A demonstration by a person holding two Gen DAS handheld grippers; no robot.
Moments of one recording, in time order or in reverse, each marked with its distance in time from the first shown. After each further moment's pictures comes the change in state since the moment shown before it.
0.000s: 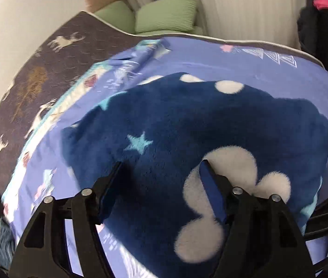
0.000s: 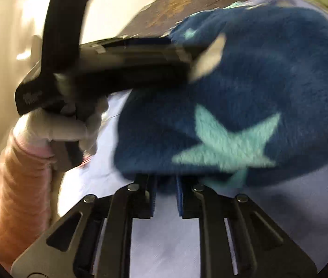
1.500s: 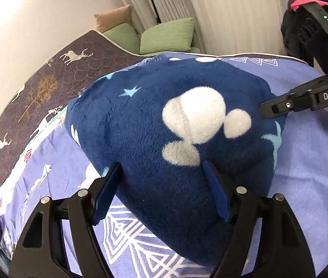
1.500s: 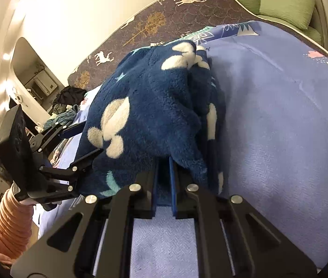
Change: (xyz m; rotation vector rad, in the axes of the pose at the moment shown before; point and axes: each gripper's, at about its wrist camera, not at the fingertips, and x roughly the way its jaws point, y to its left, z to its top) left arm -0.049 -0.022 -0.095 -0.035 -0.183 0.048; right arm -0.068 -0.061 0.020 -0.054 -0.094 -0.137
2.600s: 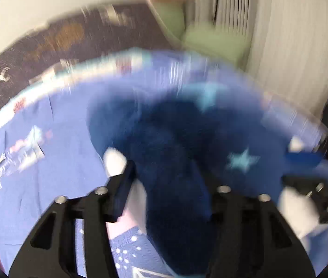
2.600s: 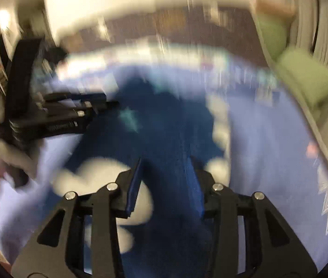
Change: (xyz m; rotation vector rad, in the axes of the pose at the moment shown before) left arm 0.108 0.118 0.039 -0.400 0.106 -0.054; right arm 0.085 0.062 0.086 -0.394 0.111 -0.272
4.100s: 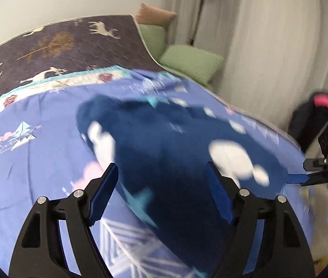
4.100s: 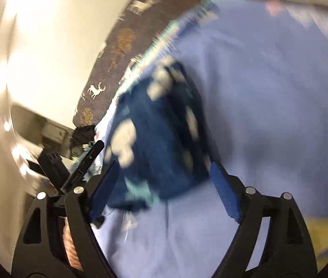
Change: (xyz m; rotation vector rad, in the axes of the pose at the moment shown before) left arm -0.091 -0.030 -0.045 -0.028 -0.150 -0.157; right arm -0.095 -0.090 -0.138 0.850 -0.046 0.435
